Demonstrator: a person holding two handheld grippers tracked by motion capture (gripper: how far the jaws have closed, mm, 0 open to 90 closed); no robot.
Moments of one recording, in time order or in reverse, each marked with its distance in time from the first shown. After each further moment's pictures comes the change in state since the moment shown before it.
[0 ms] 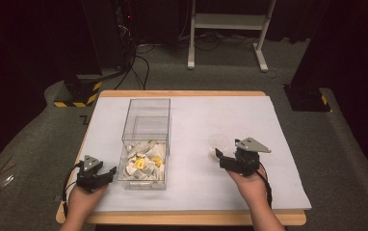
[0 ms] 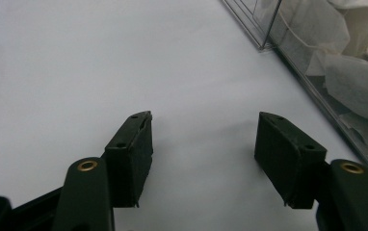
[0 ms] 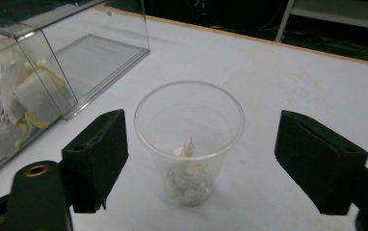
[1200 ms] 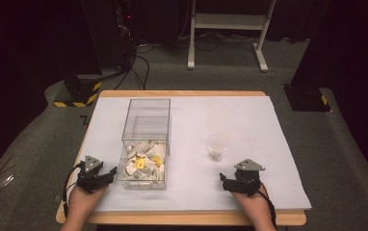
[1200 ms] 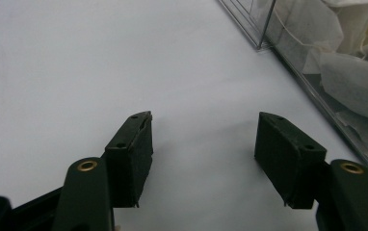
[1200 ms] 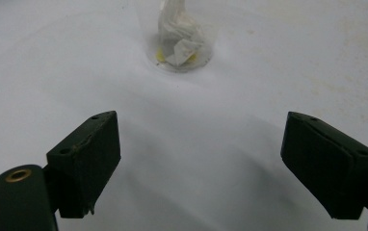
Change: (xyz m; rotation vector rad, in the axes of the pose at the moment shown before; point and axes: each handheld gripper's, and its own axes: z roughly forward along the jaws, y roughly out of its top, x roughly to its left) left arm -0.003 0.000 -0.002 -0.001 0.012 0.031; right arm -0.001 -0.075 0.007 0.227 -0.036 -0.024
